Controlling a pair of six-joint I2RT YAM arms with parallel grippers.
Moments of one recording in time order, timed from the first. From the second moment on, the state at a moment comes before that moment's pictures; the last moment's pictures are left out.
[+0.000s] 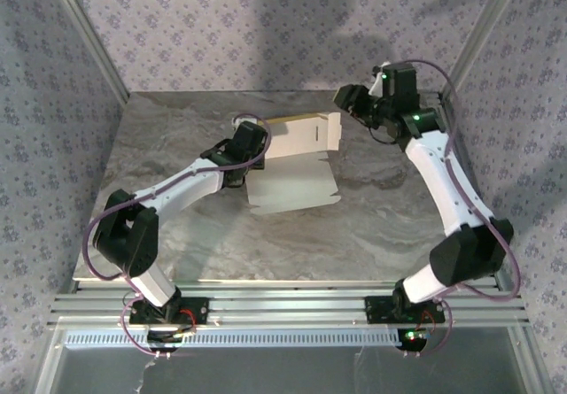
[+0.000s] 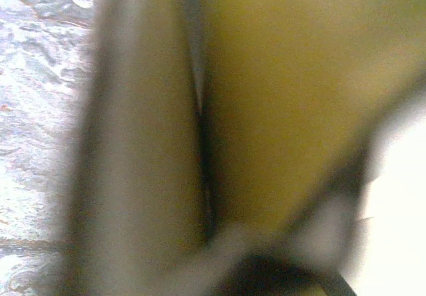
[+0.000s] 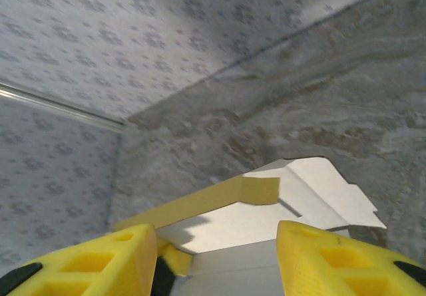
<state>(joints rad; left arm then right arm) -0.64 1.64 1.23 -0.39 -0.38 -0.44 0.25 1.54 1.58 -0.61 -0.30 0.68</state>
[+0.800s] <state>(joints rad) -0.66 1.65 1.25 -0.42 -0.34 -0.41 0.29 1.68 1.61 -0.66 -0.31 0.70</state>
